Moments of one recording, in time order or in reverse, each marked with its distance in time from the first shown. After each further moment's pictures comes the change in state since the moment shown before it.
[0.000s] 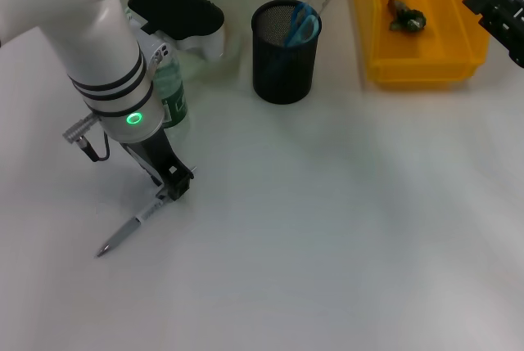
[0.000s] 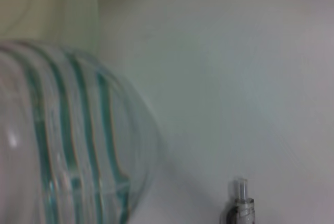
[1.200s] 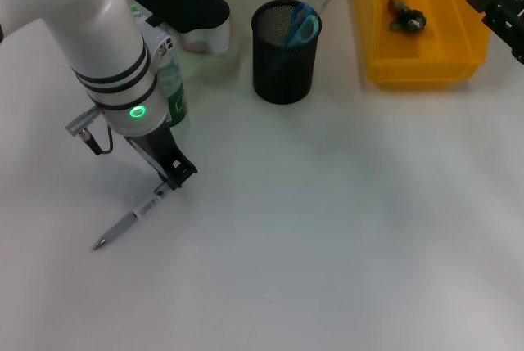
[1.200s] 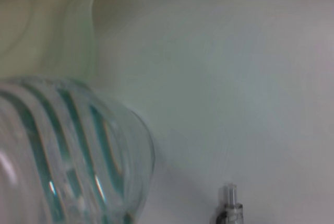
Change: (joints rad) left arm -0.013 0.000 -0.004 0.014 0.002 0.010 0.011; right arm 0.002 -0.004 0.002 0.000 0.005 0.024 0.000
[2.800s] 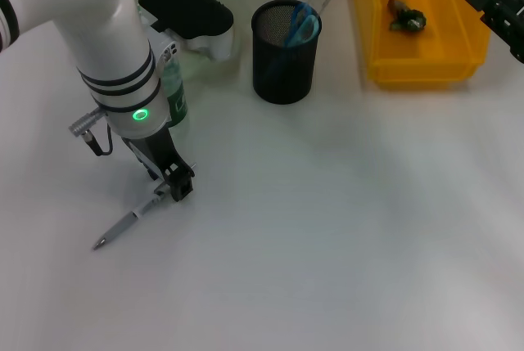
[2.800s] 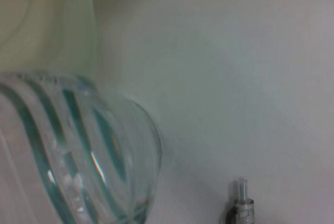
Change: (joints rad) left arm -0.047 0.000 0.019 -0.092 0.001 -0.030 -0.002; right arm 0.004 0.001 0.000 0.000 0.000 0.007 0.000
